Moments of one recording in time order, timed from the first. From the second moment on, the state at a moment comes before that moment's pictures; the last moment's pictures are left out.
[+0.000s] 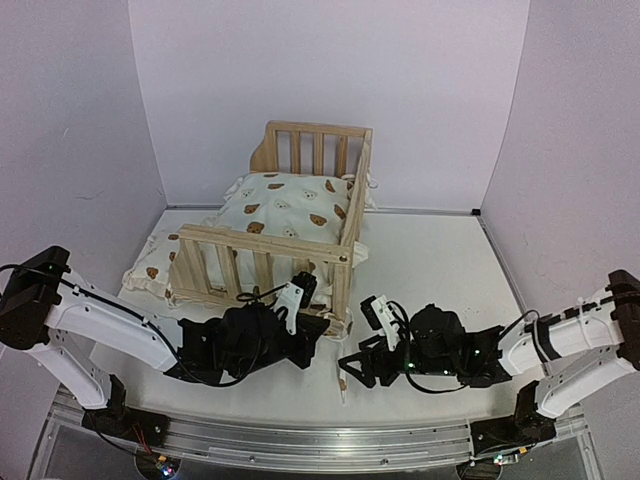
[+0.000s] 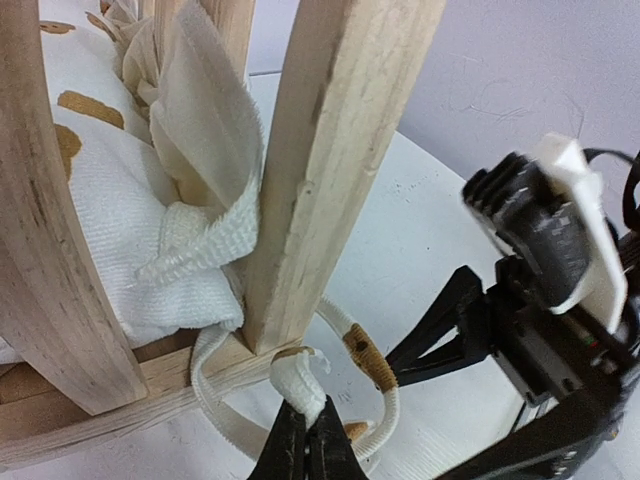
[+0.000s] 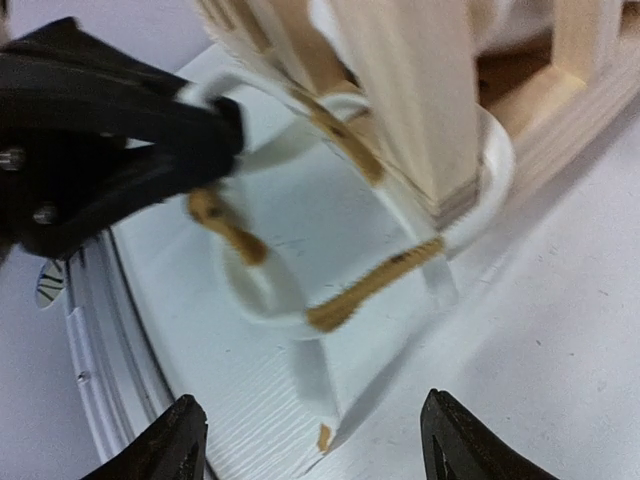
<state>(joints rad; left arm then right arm) -1.34 1.55 0.73 0.48 -0.42 -0.42 1.14 1.30 0.42 0.38 -0.02 0.42</state>
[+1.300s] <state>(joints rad) -1.45 1.28 0.39 0.68 -0.73 -0.92 1.08 1.40 0.45 0.25 0.35 0.62</state>
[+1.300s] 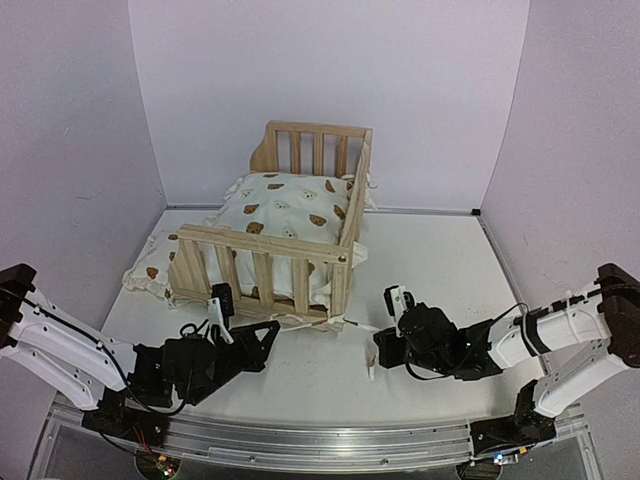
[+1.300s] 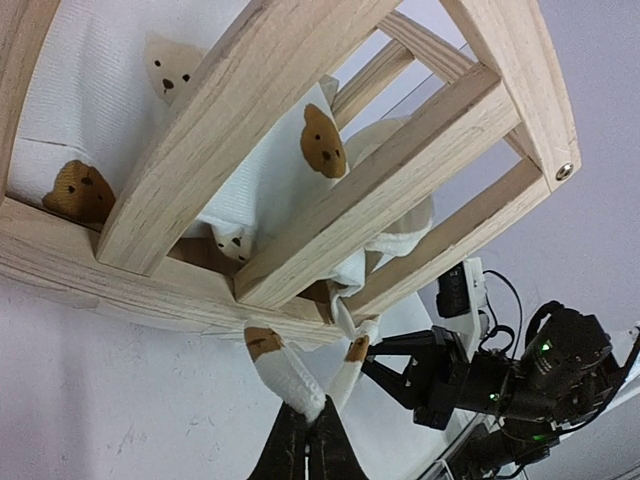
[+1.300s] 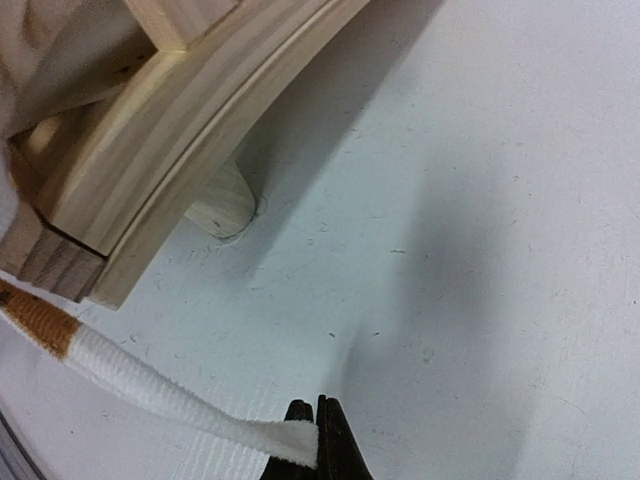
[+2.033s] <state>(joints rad) -1.22 1.33 0.40 0.45 -0.46 -1.47 0.67 1.36 0.47 0.27 -0.10 0.54</state>
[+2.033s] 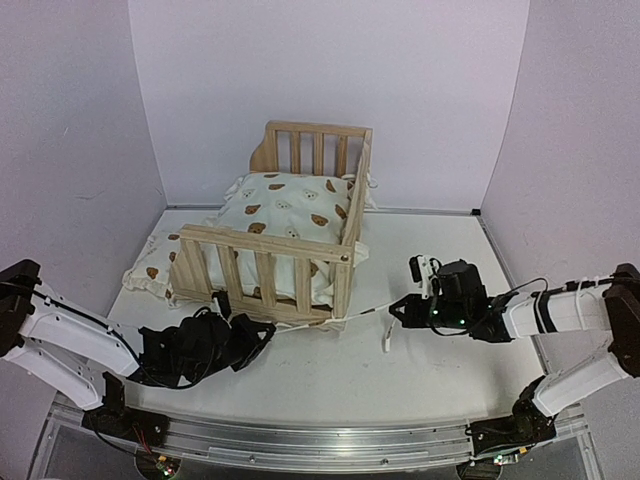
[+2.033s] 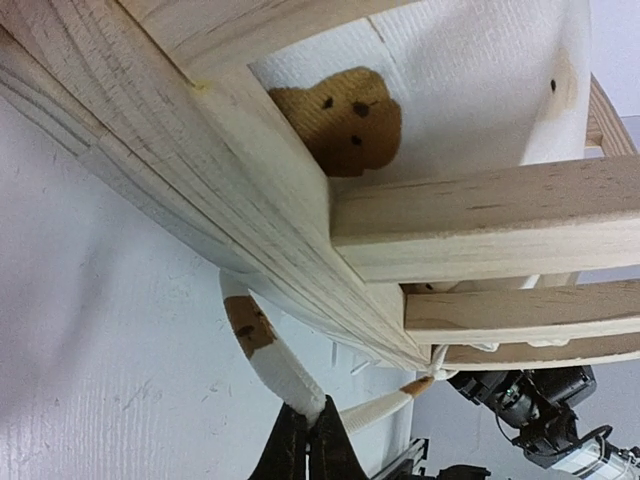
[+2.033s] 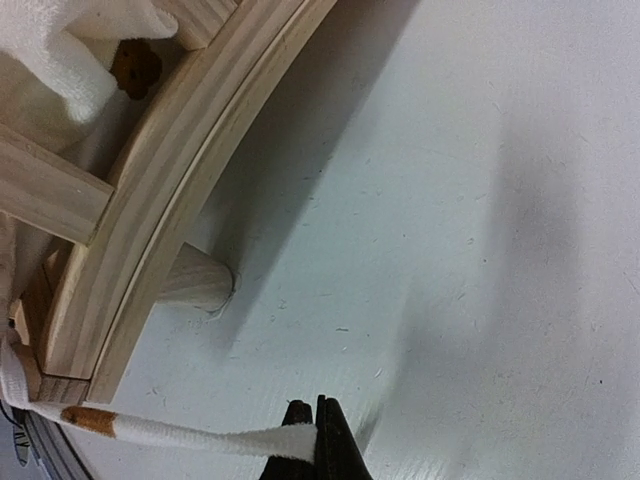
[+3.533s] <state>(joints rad) -0.26 1.45 1.60 -0.70 0.17 -0.29 0.75 1.68 1.86 -0.79 0.08 0.49</state>
